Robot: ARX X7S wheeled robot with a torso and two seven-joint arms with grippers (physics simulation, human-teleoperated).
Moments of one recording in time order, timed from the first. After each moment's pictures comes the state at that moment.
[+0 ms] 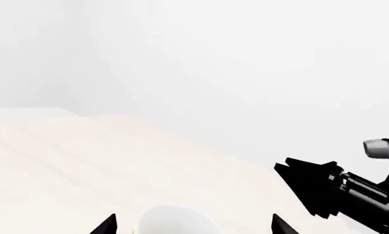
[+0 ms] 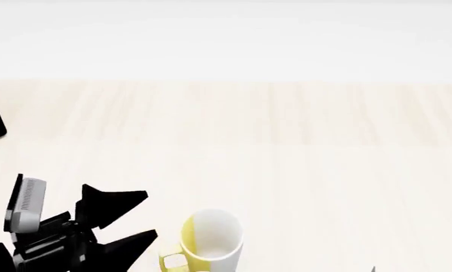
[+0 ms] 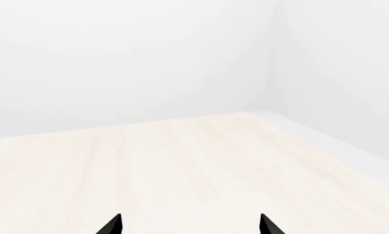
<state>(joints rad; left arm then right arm) -0.72 -0.19 0.03 -0.78 -0.39 -0.17 1.30 -0.17 0.30 0.02 -0.29 0.31 0.05 0.35</state>
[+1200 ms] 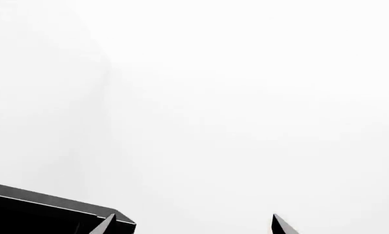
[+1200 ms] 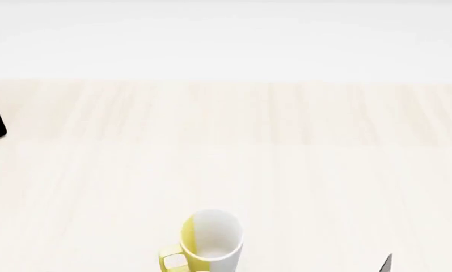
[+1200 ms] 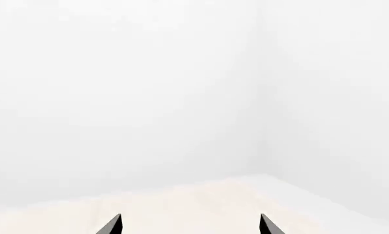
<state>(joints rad) 0.06 -0.04 -0.17 0.17 -0.31 0.59 0.04 -0.26 0.28 0.02 -0.40 0.18 -0.18 0.41</state>
